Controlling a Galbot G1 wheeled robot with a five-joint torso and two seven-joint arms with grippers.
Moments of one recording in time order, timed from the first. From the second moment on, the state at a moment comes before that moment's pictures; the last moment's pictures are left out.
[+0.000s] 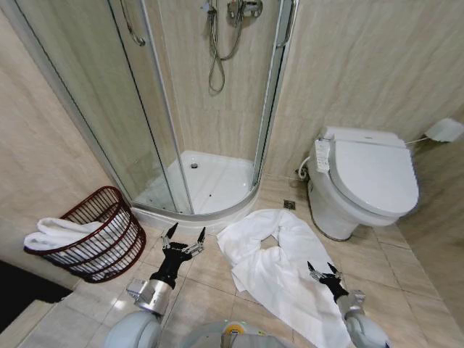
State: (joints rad) left arm 1.83 -1.48 -0.55 -2.38 -0.20 0.06 0.17; right arm -1.39 1.10 0.62 1.22 0.49 0.20 -0.33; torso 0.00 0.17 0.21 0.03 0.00
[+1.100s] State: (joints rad) left arm 1.83 -1.48 -0.55 -2.38 -0.20 0.06 0.17; right arm -1.00 1.11 0.38 0.82 0.21 0.23 -0.33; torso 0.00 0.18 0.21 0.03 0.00
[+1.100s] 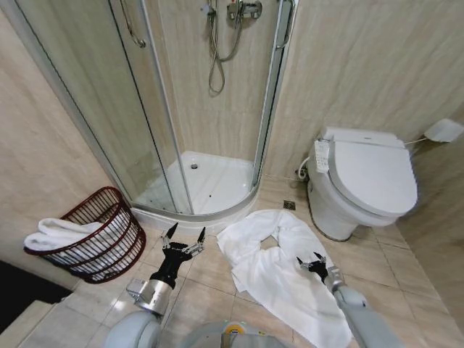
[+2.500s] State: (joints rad) left arm 1.83 -1.48 -0.55 -2.38 -0.20 0.06 0.17; right arm -0.80 1.15 0.44 0.47 0.27 0.21 -0.39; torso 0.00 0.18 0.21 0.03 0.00
